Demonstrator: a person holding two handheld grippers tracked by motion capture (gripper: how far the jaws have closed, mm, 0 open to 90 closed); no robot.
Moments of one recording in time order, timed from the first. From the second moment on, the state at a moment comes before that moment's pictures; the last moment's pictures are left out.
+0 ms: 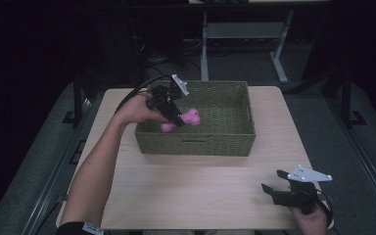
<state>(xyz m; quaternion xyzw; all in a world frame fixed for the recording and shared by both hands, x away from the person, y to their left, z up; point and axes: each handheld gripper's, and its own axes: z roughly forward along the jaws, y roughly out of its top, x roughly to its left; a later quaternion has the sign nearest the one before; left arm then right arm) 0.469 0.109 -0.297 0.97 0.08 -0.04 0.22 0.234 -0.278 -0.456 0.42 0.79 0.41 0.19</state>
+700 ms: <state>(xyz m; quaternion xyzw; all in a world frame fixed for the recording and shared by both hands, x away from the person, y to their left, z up) 0.491 0.104 -0.325 0.97 0.09 -0.05 0.20 0.234 -0.278 -0.456 0.42 0.79 0.41 0.18</state>
